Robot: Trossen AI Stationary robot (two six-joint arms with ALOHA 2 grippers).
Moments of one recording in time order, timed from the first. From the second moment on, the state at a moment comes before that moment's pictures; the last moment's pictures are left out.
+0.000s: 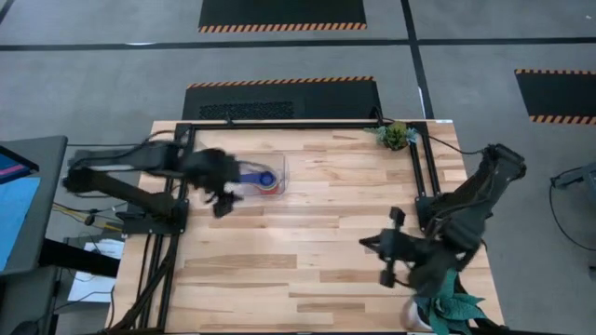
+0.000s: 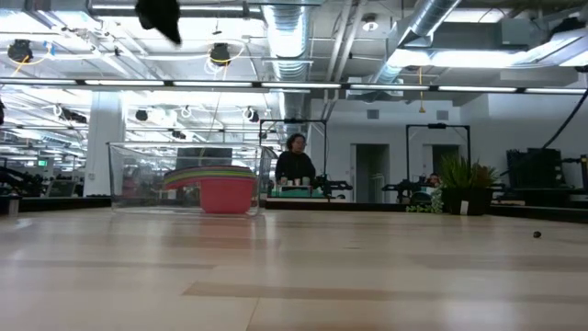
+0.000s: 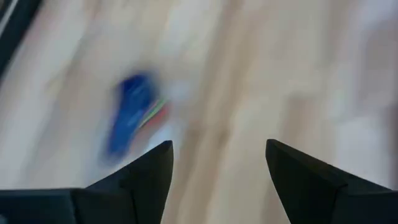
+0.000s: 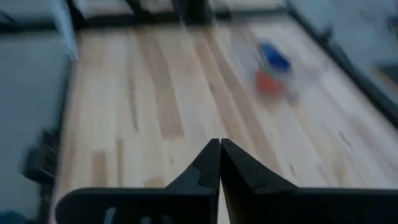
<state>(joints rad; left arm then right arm) 0.00 1.23 1.38 -1.23 -0.08 -0.30 0.81 1.38 1.32 -0.93 0.85 0.83</state>
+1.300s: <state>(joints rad) 0.28 0.68 0.10 0.43 0.09 -0.24 0.05 0.47 0.01 0.42 0.08 0.13</state>
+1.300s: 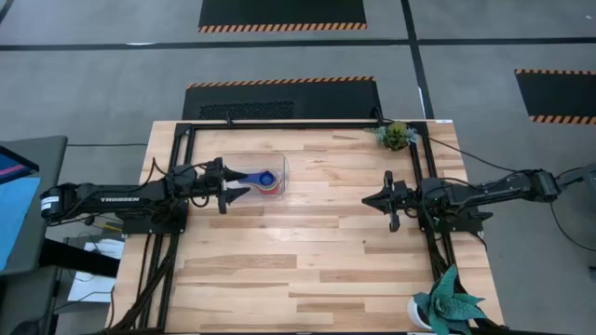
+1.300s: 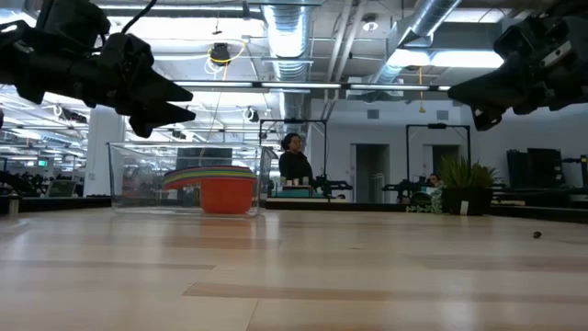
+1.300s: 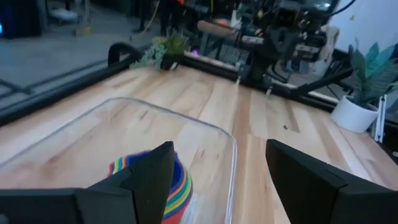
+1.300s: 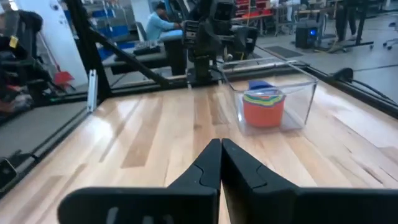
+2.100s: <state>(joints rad) 0.28 0.56 0.03 0.41 0.08 -0.23 -0.05 0.40 0.01 0.20 0.08 0.13</state>
